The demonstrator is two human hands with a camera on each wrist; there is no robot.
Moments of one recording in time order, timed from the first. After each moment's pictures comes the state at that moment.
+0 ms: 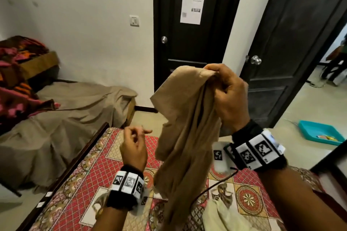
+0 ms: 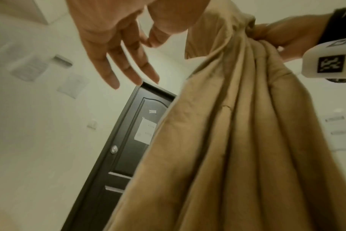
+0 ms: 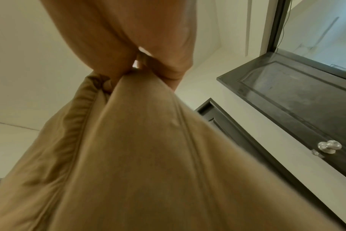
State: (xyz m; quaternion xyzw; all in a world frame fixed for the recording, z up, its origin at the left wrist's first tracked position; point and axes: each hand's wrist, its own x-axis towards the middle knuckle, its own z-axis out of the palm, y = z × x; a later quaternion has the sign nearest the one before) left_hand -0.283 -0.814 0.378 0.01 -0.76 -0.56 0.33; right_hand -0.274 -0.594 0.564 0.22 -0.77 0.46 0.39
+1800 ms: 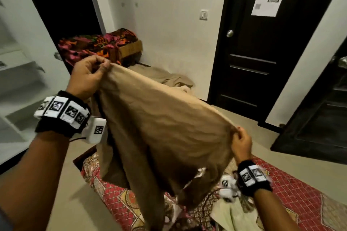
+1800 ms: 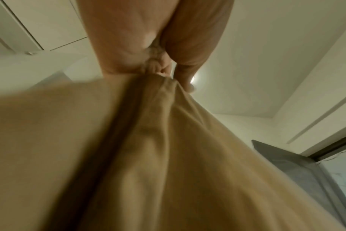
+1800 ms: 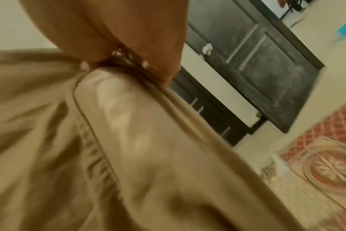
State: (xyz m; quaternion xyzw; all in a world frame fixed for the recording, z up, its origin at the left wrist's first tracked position) left_hand -0.133 -0.896 0.548 0.03 -0.83 -0.42 0.38; right_hand -0.263 -0.481 0.319 0.04 -0.78 0.61 0.13
